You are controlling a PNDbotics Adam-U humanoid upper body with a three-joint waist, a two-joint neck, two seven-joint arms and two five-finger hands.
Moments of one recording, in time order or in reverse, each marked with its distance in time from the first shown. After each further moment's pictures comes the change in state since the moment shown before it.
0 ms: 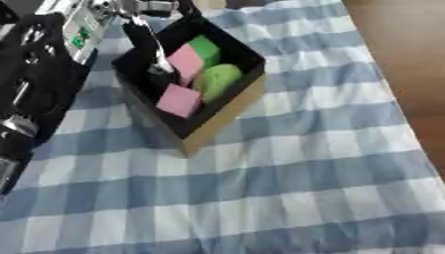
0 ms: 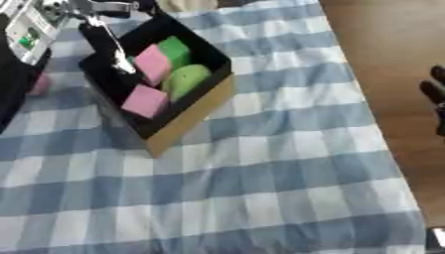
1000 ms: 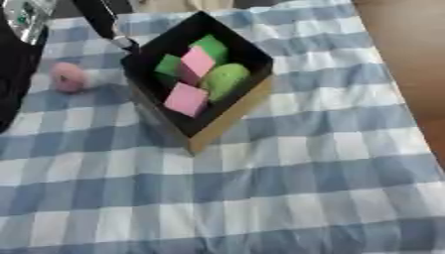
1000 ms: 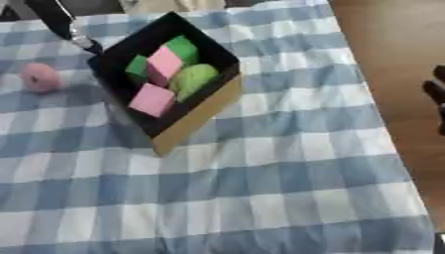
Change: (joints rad) left arm 0.042 0.171 0.118 -0.049 -0.085 0.019 -0.017; right arm 0.010 -0.001 -0.002 0.000 -0.003 -0.017 -0.011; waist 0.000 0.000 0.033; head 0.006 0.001
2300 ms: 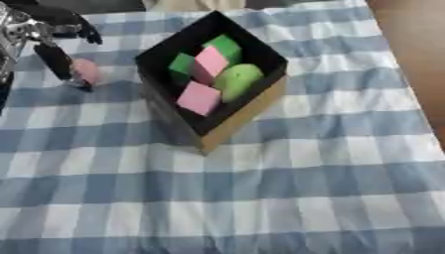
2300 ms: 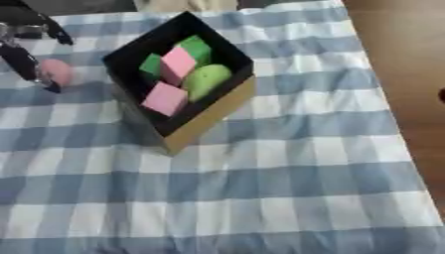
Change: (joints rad) left arm 0.083 0.043 0.064 0.216 -0.152 0.044 0.077; right arm 0.006 0.010 -0.002 0.000 0.002 -0.012 0.006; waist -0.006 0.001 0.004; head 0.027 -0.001
